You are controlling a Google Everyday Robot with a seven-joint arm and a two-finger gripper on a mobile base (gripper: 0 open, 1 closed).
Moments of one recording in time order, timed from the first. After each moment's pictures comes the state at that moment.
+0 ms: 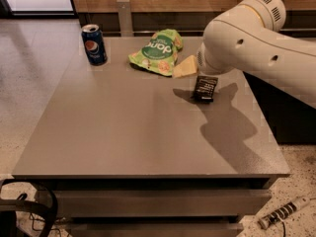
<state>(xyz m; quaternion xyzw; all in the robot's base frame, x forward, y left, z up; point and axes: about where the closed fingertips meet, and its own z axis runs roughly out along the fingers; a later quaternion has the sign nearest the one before) 0.653 -0.150 0.864 -0.07 0.93 -0.02 0.35</state>
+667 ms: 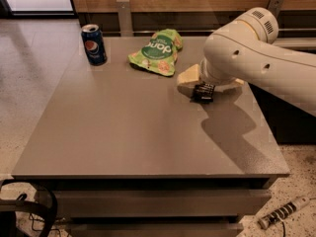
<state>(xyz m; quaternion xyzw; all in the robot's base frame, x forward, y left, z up) 0.654 -0.166 0.820 0.01 0.95 -0.01 0.31</state>
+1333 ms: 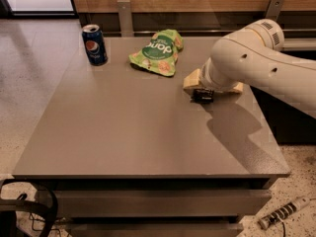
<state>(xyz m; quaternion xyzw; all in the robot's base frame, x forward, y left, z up) 0.649 -0.162 0.798 0.05 0.95 0.04 0.30</state>
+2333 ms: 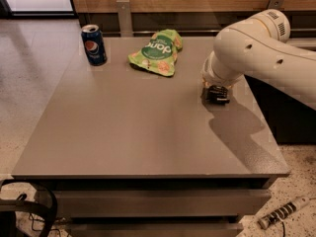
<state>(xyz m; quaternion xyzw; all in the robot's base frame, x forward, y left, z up) 0.649 -0.162 0.818 0.05 0.95 0.04 0.30</state>
